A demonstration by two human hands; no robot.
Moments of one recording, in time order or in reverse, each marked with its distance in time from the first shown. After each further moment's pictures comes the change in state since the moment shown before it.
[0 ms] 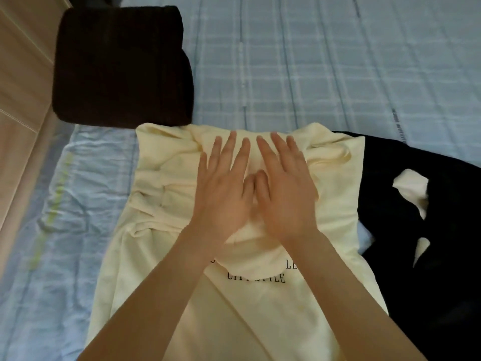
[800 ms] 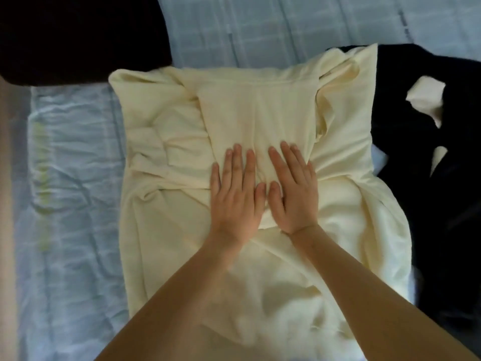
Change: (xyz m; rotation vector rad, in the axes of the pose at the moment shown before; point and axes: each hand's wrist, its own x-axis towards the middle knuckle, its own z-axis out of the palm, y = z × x) left_hand -0.093 -0.040 0.084 0.191 -0.140 0.124; right_hand -0.109 0.042 0.078 -0.074 0.038 0.075
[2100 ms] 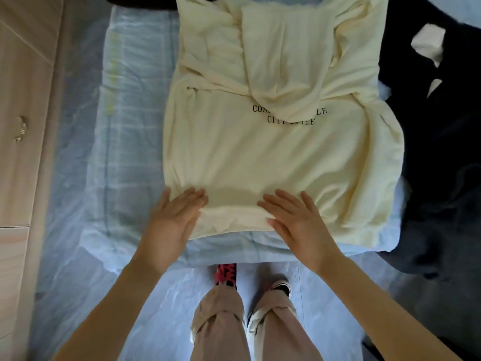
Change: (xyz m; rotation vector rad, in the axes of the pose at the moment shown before) left_hand -0.294 -0.074 -0.062 -0.120 0.044 0.125; right_hand -0.239 -0.061 -0.073 -0.004 -0.438 -0.273
